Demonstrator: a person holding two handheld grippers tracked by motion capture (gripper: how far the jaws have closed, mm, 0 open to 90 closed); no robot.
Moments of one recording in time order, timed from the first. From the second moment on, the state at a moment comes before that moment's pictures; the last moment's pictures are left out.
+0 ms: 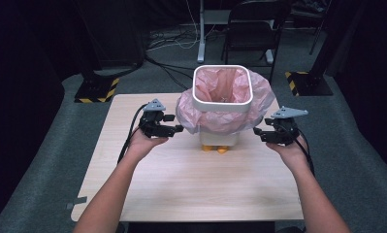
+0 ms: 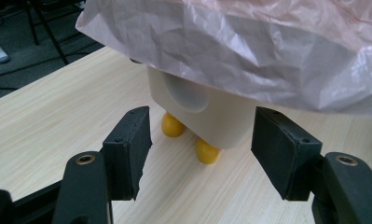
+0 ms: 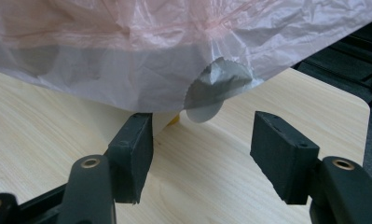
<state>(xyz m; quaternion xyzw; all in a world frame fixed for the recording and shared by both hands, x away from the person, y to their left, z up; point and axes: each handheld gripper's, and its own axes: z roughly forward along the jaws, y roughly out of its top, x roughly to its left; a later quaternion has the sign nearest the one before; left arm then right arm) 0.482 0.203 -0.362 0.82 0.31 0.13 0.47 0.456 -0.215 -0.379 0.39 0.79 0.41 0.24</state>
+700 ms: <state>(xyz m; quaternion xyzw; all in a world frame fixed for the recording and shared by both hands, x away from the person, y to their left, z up) 0.497 0.187 -0.366 0.81 0.31 0.13 0.48 0.470 -0.211 -0.376 0.40 0.77 0.43 0.24</state>
